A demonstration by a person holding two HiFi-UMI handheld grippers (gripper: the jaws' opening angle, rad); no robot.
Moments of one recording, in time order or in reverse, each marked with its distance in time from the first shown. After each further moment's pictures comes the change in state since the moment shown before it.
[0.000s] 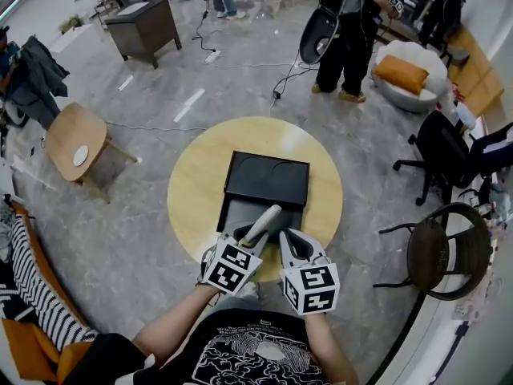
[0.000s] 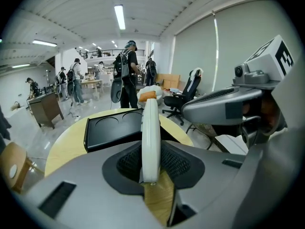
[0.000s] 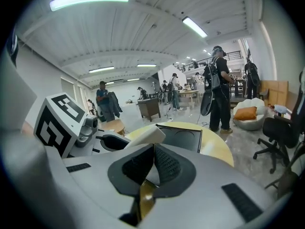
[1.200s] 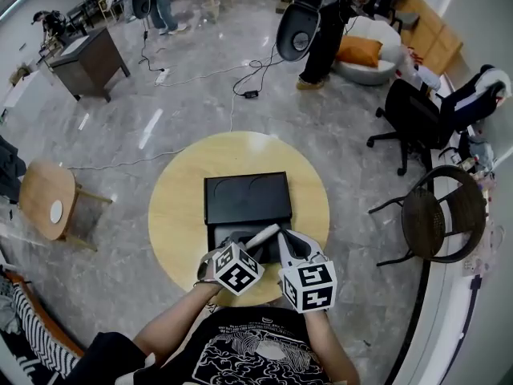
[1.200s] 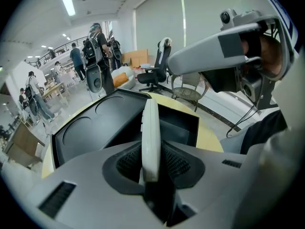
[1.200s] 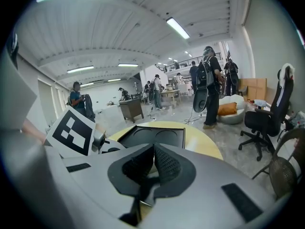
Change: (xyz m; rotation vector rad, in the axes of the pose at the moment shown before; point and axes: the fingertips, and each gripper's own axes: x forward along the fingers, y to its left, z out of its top) left arm 0.088 0.015 -0.030 0.383 0.270 -0.216; right arm 0.039 -0.059 0.005 0.116 -0.005 -0.208
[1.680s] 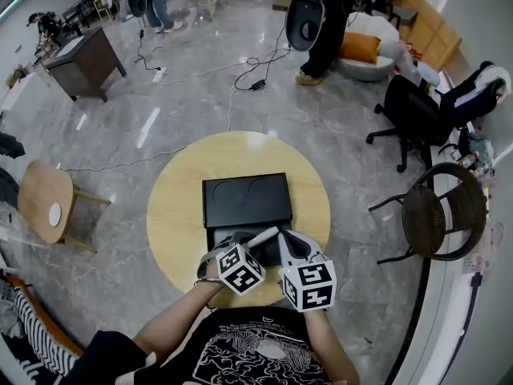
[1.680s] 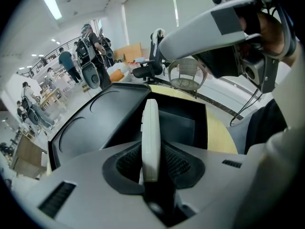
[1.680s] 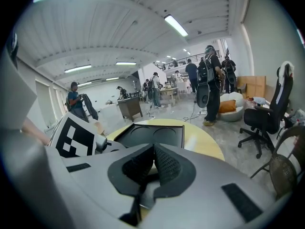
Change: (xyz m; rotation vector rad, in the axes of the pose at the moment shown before) left arm 0.020 0.012 -0.014 0.107 0.073 0.014; right arm 0.017 -0.005 -0.005 0.018 0.022 -0.012
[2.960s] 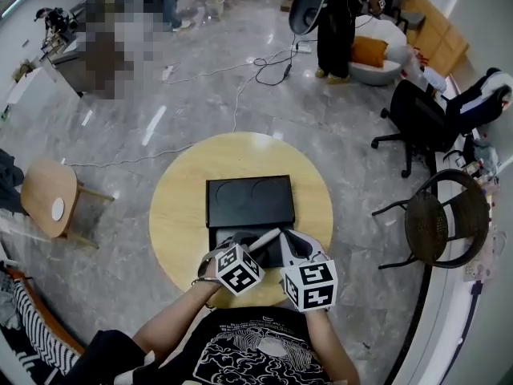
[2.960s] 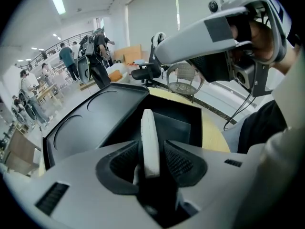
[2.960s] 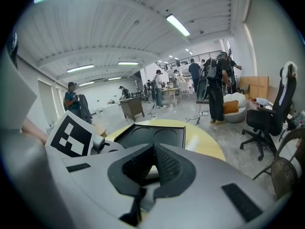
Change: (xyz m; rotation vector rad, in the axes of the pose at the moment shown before) left arm -0.003 -0.004 0.011 -0.042 -0.034 -0.064; right arm 0.003 -0.007 0.010 -0.015 0.004 0.025
